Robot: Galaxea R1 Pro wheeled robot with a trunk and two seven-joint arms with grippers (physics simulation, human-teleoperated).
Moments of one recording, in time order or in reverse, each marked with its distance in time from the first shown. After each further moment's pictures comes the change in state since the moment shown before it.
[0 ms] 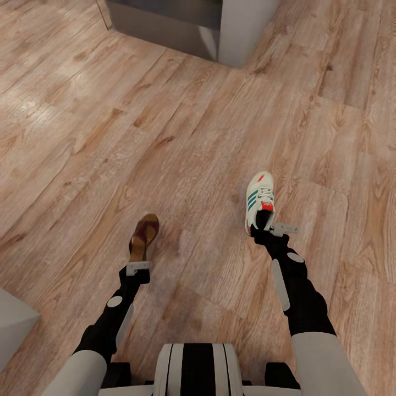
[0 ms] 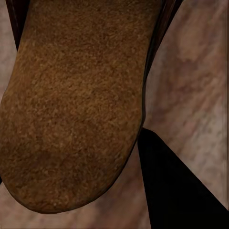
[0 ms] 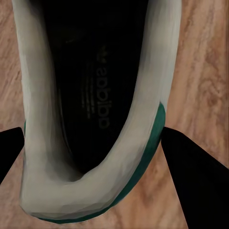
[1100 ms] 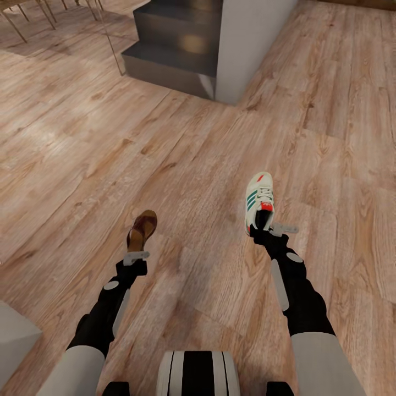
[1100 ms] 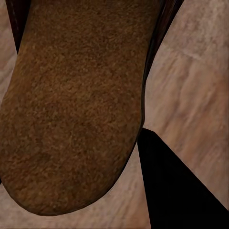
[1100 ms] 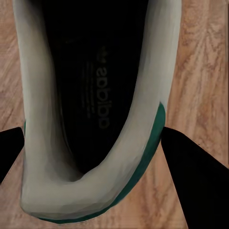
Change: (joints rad) left arm -0.001 -0.001 -0.005 -0.198 0.007 0.298 0.000; right arm 0.000 0.003 0.005 0.002 0.000 -0.002 -0.006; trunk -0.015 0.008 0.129
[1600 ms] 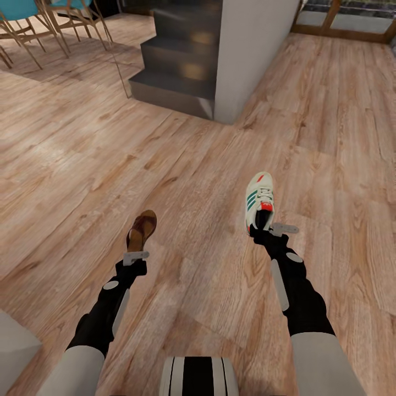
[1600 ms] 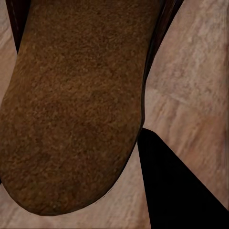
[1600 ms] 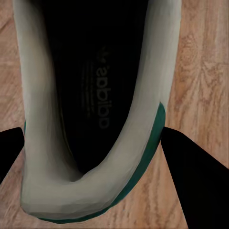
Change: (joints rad) left arm 0.001 0.001 0.001 -0.002 -0.001 0.003 0.001; right arm 0.000 0.001 0.000 -0.001 0.000 0.000 0.000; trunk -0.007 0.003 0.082
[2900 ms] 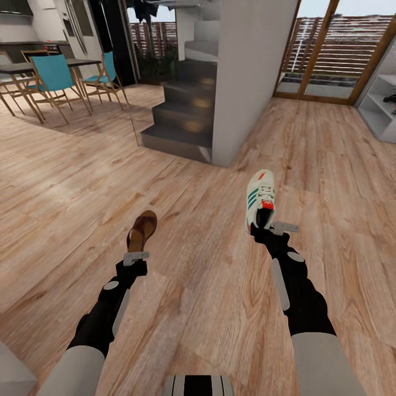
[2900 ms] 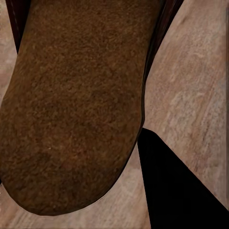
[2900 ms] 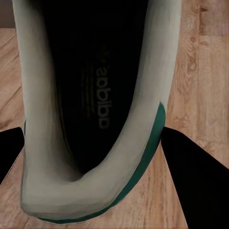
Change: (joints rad) left arm 0.000 -0.001 -0.001 0.003 0.003 0.000 -0.001; right arm 0.000 -0.001 -0.002 -0.016 0.000 0.000 0.002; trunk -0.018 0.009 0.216
